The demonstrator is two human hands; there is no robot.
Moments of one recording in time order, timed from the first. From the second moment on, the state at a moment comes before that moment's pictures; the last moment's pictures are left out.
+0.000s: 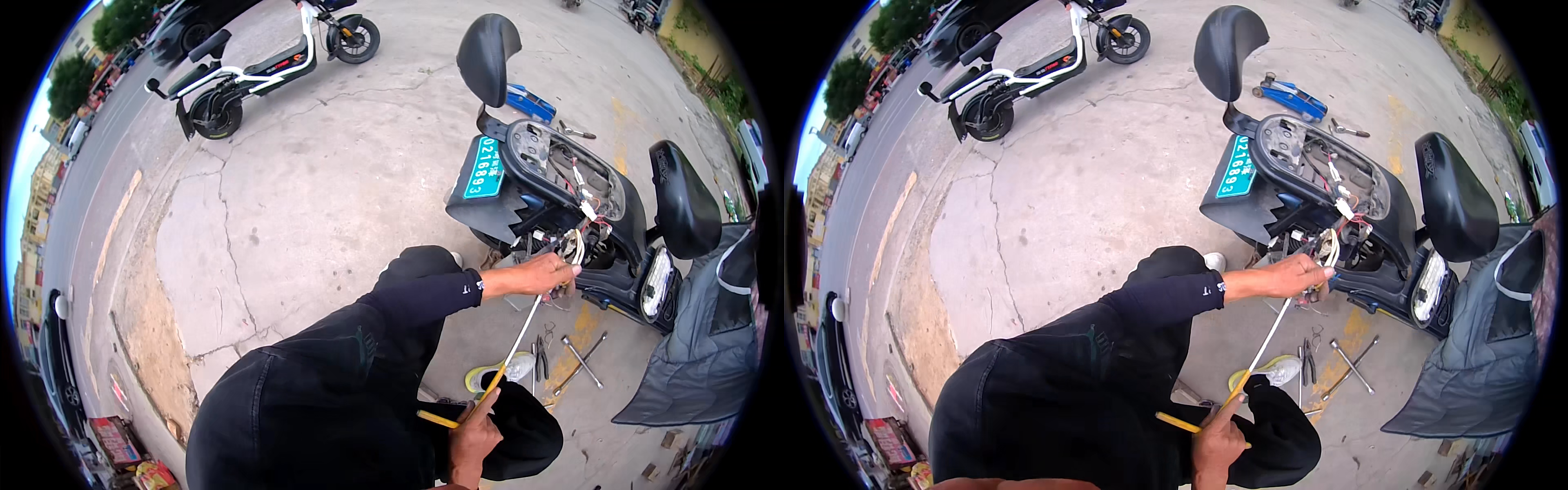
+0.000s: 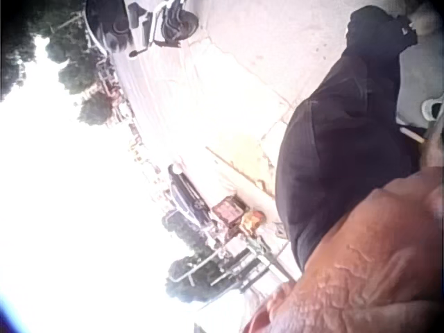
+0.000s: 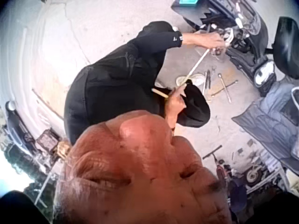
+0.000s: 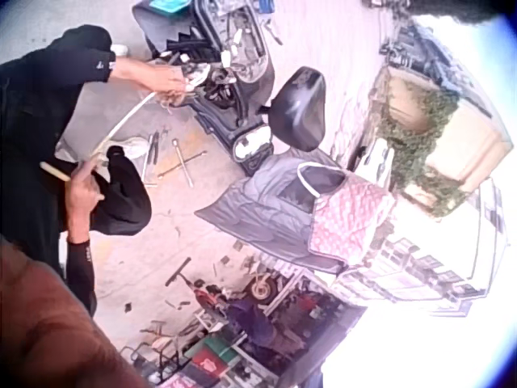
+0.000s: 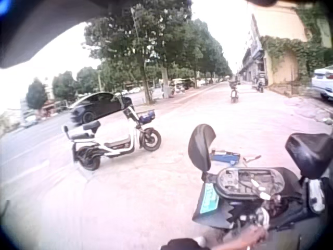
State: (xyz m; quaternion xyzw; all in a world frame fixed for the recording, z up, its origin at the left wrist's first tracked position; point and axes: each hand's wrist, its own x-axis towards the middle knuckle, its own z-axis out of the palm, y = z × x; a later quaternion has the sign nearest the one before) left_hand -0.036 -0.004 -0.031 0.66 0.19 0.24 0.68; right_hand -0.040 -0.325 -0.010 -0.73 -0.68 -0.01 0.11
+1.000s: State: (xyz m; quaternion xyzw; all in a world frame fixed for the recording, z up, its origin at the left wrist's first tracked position) left_hand -0.019 0.001 -0.064 0.69 0.18 0.35 0.61; right_hand 0.057 -0.212 0.035 -0.71 -0.32 0.62 -0.03
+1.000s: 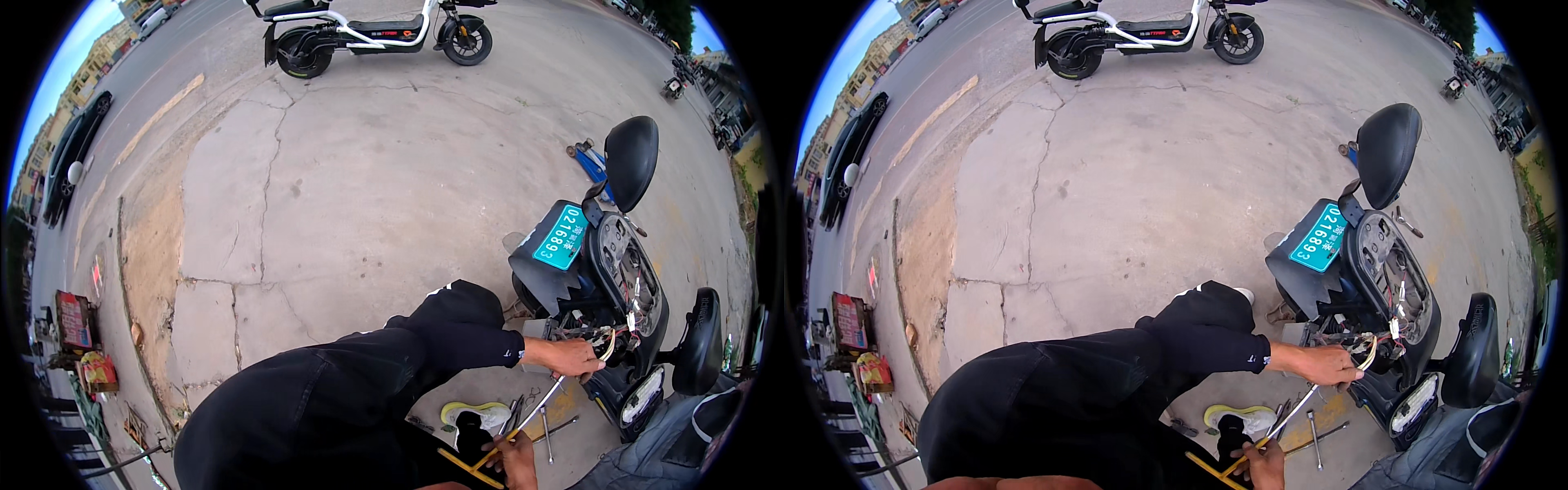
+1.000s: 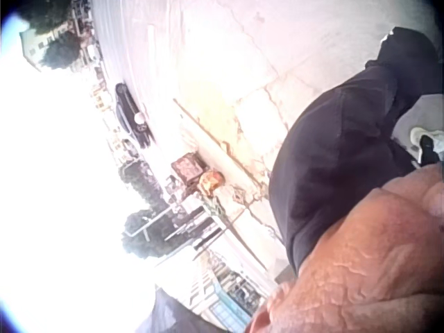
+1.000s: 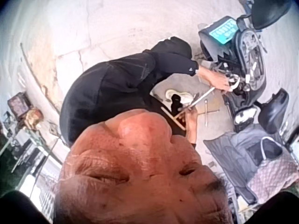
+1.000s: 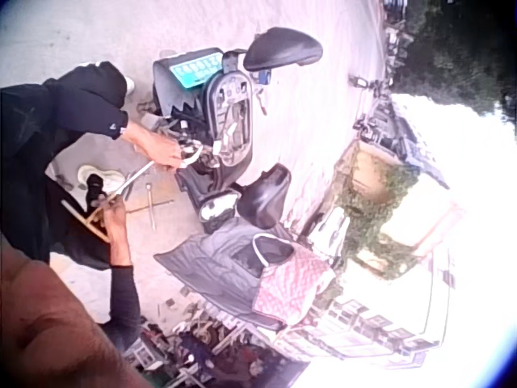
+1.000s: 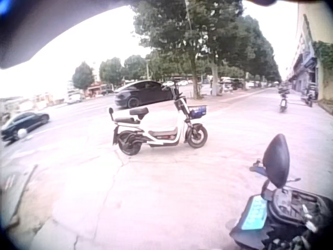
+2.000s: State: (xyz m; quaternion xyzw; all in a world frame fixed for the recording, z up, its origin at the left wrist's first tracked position) left_hand -0.034 0.001 -0.044 0.64 0.22 0.28 0.68; right_hand 0.059 -0.214 0.068 -0.67 -0.23 0.70 0.13
